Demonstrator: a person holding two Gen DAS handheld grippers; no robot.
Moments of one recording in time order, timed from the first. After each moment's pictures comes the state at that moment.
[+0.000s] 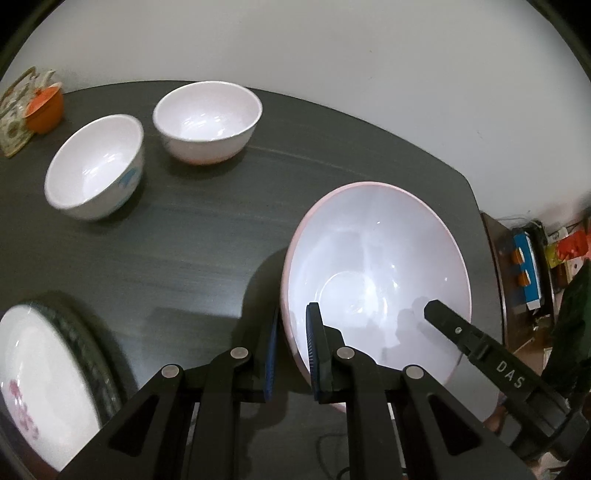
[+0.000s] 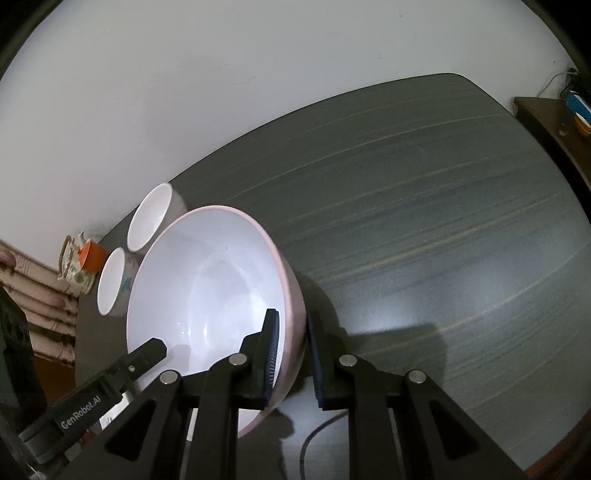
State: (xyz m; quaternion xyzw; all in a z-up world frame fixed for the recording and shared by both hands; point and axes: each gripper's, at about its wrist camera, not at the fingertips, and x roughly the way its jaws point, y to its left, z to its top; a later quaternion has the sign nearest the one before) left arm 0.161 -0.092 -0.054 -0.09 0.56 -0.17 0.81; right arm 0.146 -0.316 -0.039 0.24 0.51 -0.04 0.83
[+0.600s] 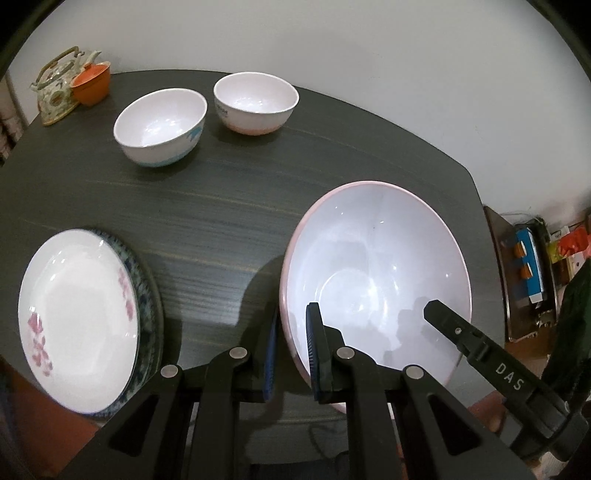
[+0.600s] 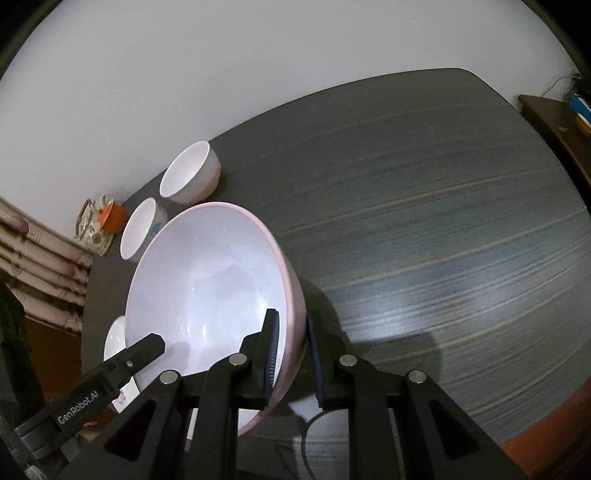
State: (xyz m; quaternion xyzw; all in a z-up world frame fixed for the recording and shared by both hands) left arm 0.104 -0.058 -0.040 -0.09 0.56 -0.15 0.81; right arm 0.090 -0.293 -0.029 0.23 0.52 -0.01 0.82
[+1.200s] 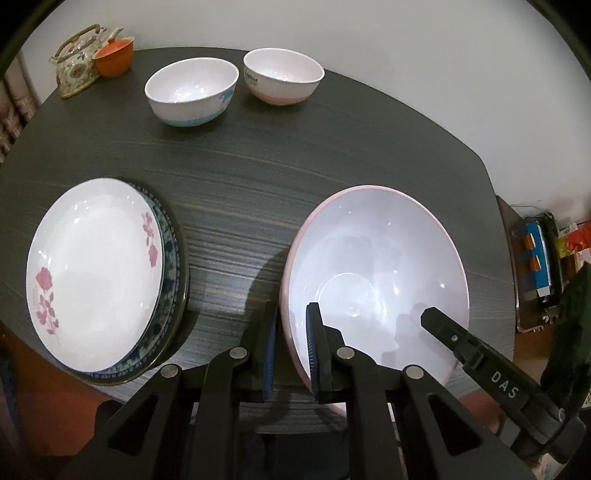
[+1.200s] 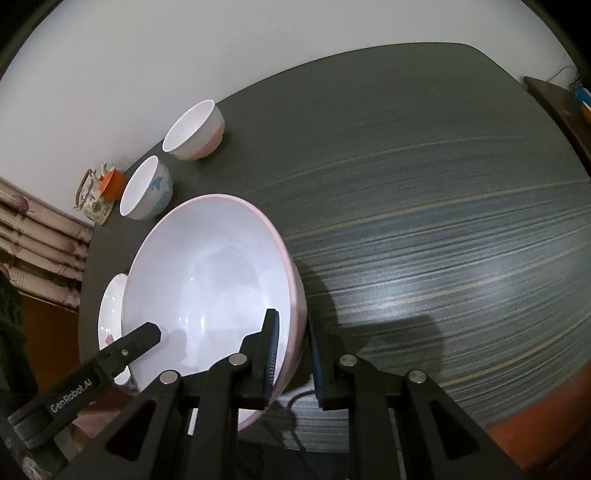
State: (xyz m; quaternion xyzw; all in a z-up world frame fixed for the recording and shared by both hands) left arm 0.076 -0.039 -0.059 -0.09 0.58 -0.12 0.80; right arm 0.064 -0.272 -0.055 0.22 0.55 0.00 0.80
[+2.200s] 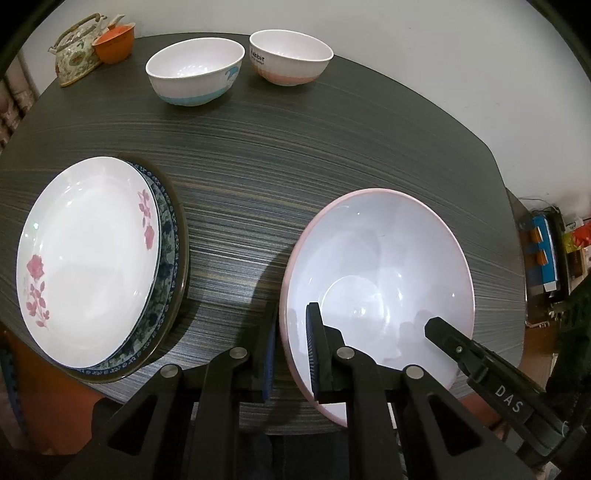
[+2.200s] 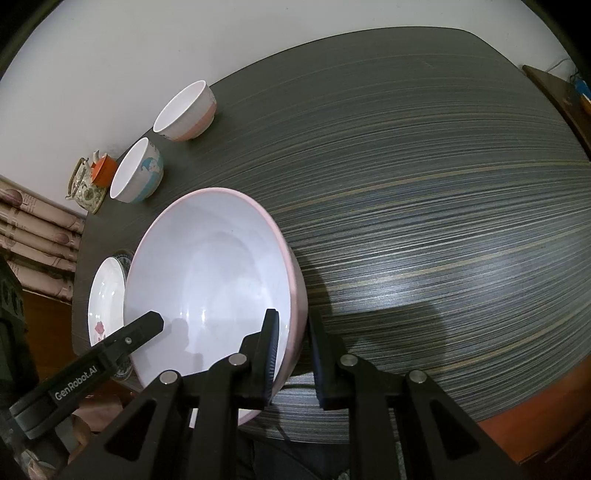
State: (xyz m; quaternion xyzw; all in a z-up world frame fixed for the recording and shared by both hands) left arm 0.077 -0.040 -0.081 -0.09 0.59 -0.12 0.79; right arm 0.060 -0.267 -0.068 0.23 0.57 0.00 0.79
